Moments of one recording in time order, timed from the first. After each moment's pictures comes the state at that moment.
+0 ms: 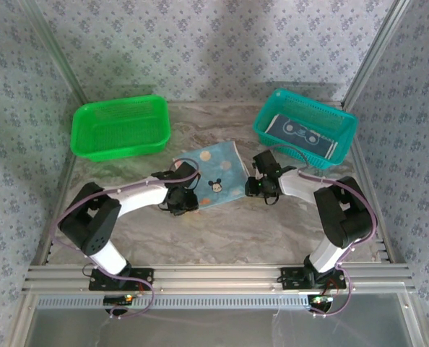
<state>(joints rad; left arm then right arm) -0.70 1.63 0.89 -0.55 0.09 -0.95 0.46 1.65 0.86 -0.34 -0.11 0.45</state>
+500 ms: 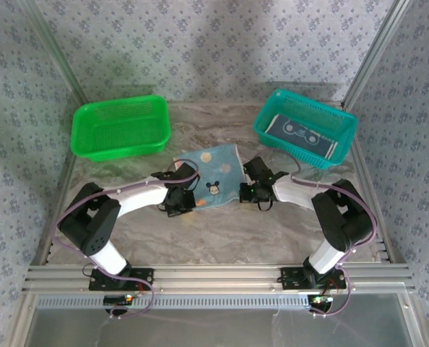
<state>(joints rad) -0.70 1.61 0.89 -0.63 0.01 -0.93 0.58 1.62 0.83 -0.31 -0.10 0.50</state>
